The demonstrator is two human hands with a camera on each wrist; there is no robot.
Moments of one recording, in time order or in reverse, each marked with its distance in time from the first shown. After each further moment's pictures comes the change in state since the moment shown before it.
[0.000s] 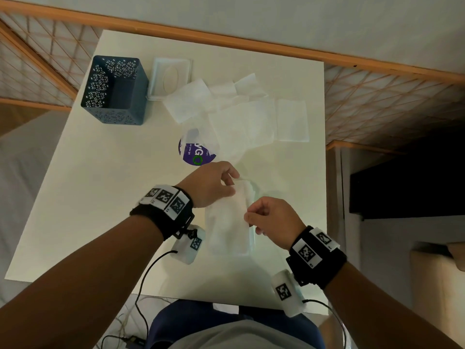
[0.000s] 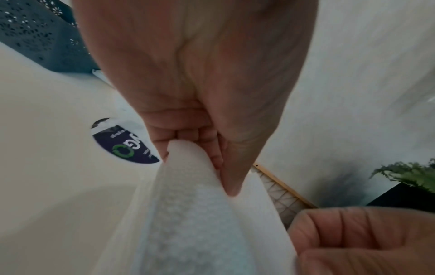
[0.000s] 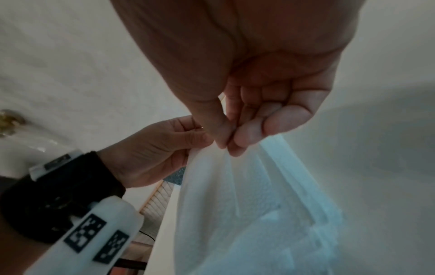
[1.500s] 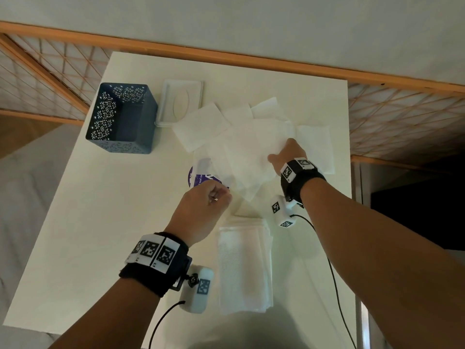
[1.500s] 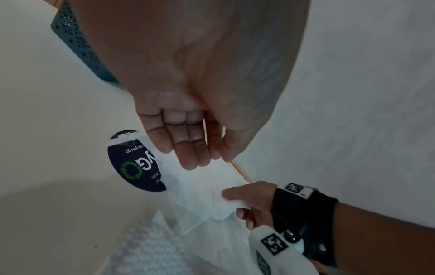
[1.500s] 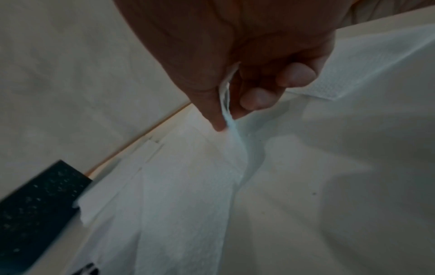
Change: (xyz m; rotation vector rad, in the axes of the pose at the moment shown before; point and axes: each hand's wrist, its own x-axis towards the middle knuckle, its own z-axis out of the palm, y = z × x) left_hand 0.018 -0.024 -0.029 -0.259 0.376 -0.086; right_hand 0.241 -0.084 -0.065 -0.361 0.363 0.149
